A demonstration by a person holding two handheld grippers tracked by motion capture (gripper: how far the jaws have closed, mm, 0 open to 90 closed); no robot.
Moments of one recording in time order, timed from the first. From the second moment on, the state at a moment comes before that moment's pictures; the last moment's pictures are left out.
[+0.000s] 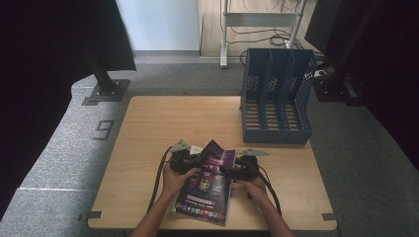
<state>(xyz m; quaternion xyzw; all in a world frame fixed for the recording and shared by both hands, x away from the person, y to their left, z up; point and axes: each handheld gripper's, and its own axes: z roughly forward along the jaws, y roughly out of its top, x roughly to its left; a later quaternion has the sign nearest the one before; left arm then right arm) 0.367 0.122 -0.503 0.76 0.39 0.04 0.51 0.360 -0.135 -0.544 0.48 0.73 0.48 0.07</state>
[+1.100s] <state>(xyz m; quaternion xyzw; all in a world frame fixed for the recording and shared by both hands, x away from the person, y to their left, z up) 0.378 0.124 -0.523 0.77 0.40 0.04 0.49 0.384 -0.126 -0.553 0.48 0.75 0.45 0.07</state>
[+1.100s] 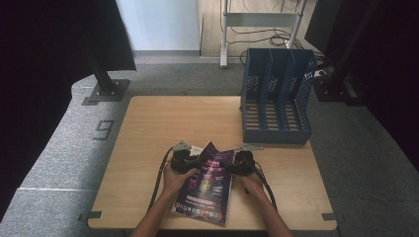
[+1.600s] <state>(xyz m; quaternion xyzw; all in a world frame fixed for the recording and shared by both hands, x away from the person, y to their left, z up) 0.378 0.130 -0.521 0.76 0.41 0.04 0.49 0.383 -0.130 -0.548 0.48 0.74 0.47 0.06</state>
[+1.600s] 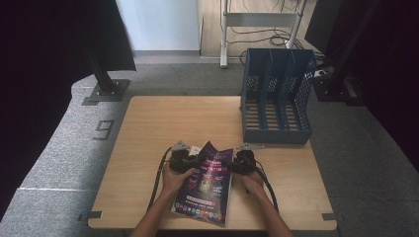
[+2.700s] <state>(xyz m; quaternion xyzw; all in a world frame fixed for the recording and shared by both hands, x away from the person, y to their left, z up) 0.366 0.139 -0.483 0.73 0.40 0.04 0.56 0.346 -0.148 -0.484 0.40 0.71 0.56 0.15</state>
